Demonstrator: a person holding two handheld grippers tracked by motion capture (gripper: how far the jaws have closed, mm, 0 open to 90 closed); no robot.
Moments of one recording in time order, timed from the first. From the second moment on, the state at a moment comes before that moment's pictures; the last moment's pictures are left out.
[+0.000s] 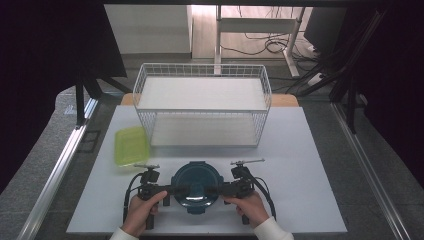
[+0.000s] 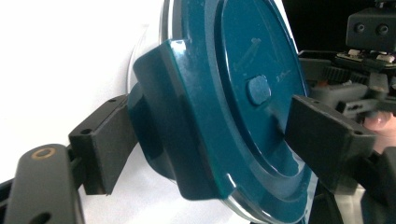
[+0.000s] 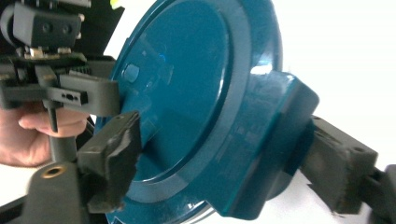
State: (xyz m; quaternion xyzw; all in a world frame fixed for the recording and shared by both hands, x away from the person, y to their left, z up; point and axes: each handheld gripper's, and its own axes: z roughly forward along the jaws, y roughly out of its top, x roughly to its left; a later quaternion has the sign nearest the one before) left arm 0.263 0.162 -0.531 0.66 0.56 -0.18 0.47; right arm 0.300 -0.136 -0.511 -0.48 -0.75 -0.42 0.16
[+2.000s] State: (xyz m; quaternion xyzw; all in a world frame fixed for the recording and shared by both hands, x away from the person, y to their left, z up) left arm 0.249 0.153 -0.483 0.66 0.55 -0.11 0.50; right arm 0.293 -0.160 -0.465 -0.47 -0.75 -0.45 0.12
